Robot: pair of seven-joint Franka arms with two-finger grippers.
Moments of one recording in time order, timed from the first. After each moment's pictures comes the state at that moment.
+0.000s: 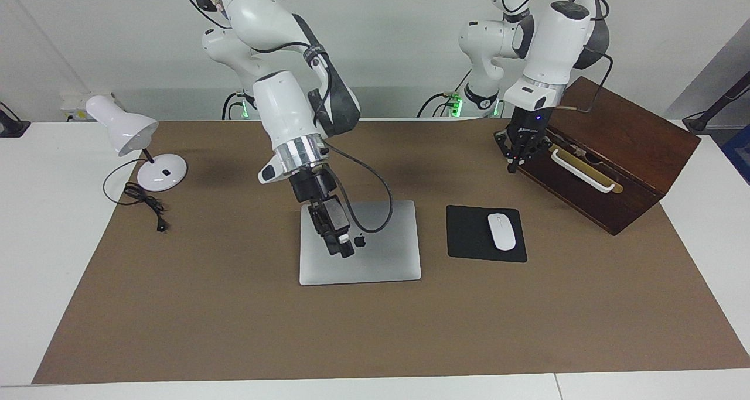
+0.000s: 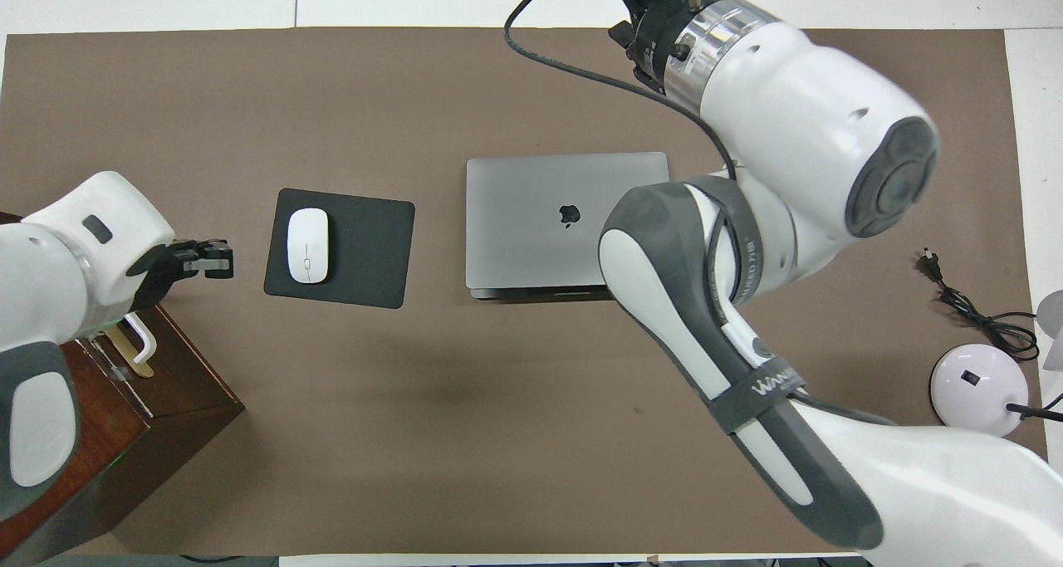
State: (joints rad) left arm -0.20 -0.29 -0.06 -2.32 -0.06 2.38 -0.01; right arm 0.45 0.39 -0.04 -1.75 0.30 3.14 1.17
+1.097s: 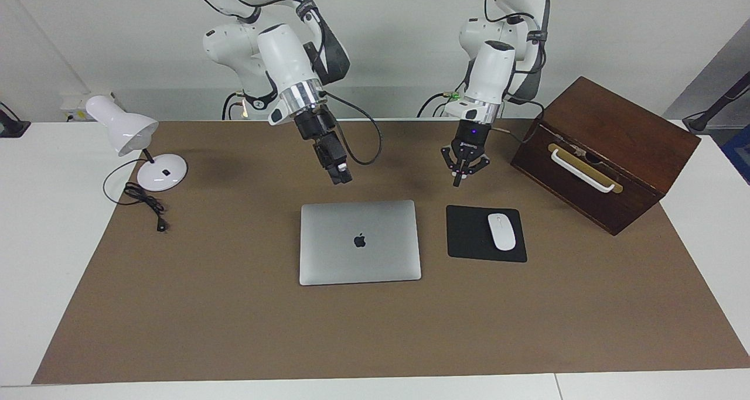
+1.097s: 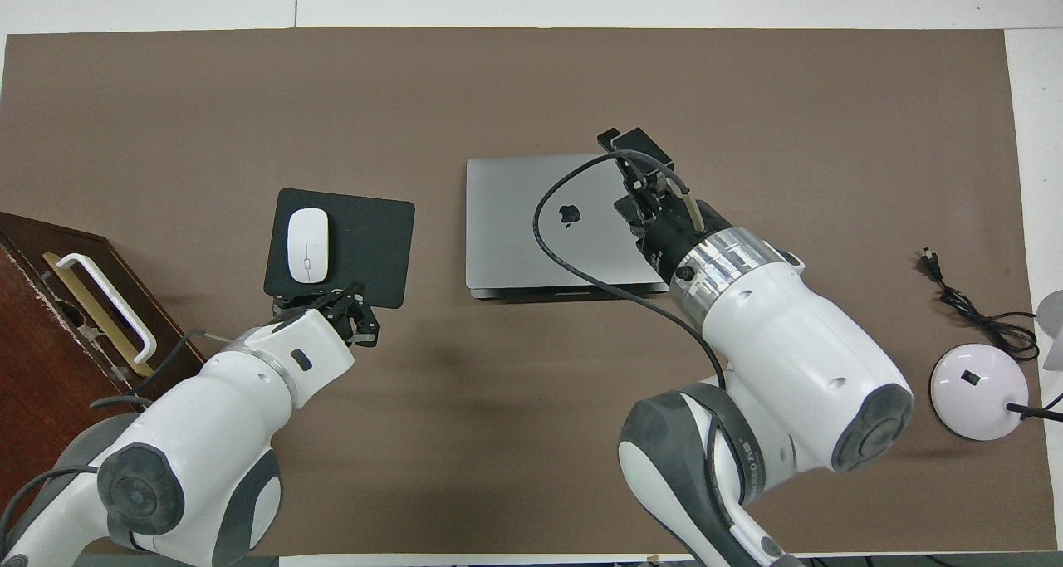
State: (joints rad) left arm -0.44 -0.20 -0.06 -2.68 -0.06 3.09 -0.01; right arm 0.57 -0.05 -0.04 -2.33 0.31 3.23 1.31
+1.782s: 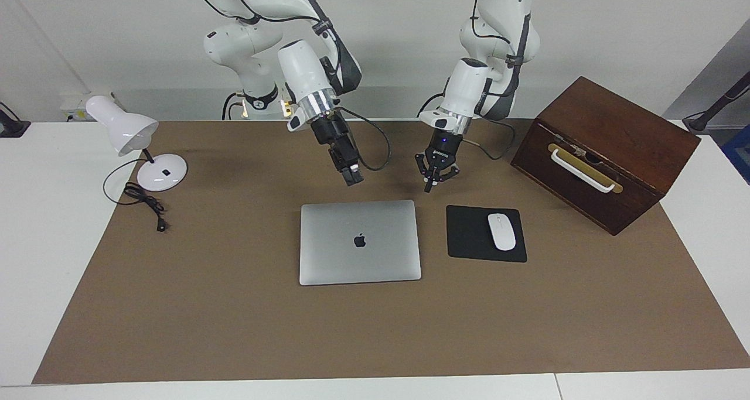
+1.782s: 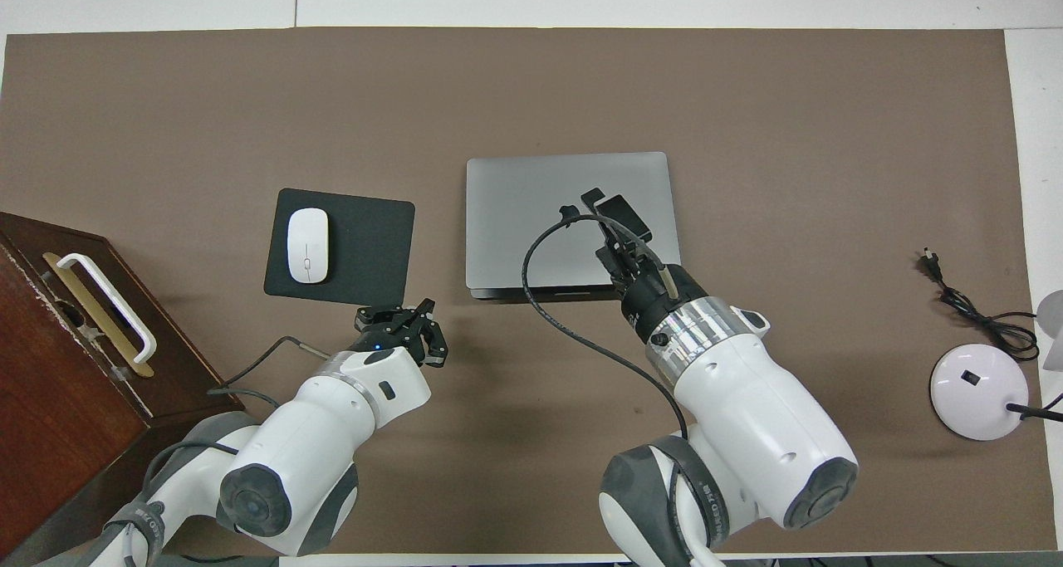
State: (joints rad) left arm -0.55 -0.06 -0.06 -2.69 -0.06 3.29 0.02; right arm 0.69 0.05 -0.04 -2.41 0.42 3.47 1.33
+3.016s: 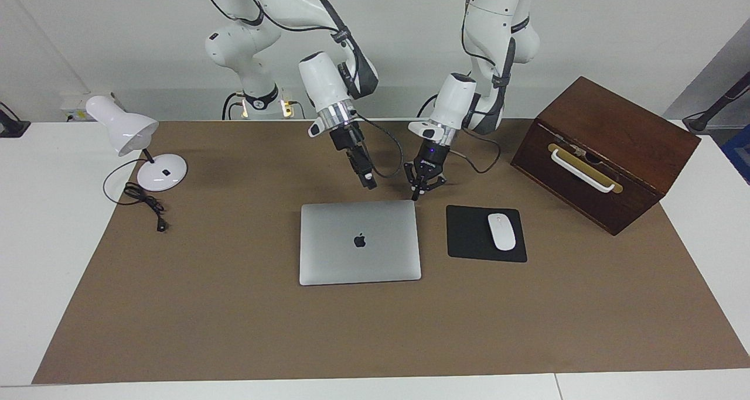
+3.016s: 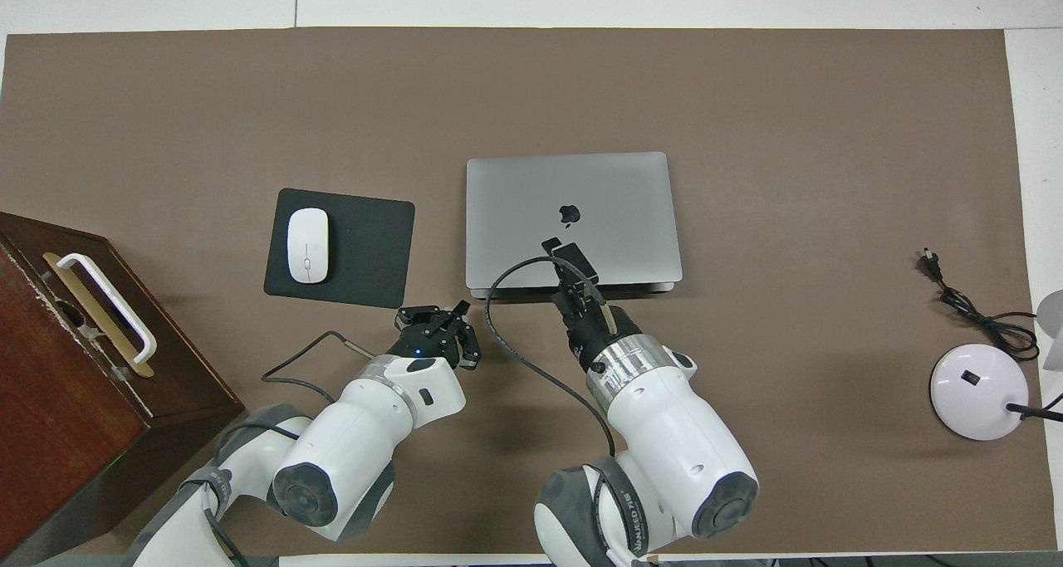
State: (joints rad) left arm -0.59 0.12 -0.06 -2.65 -0.06 3.48 0.02; right arm 0.79 0.13 -0.04 -2.41 0.61 3.48 1.33
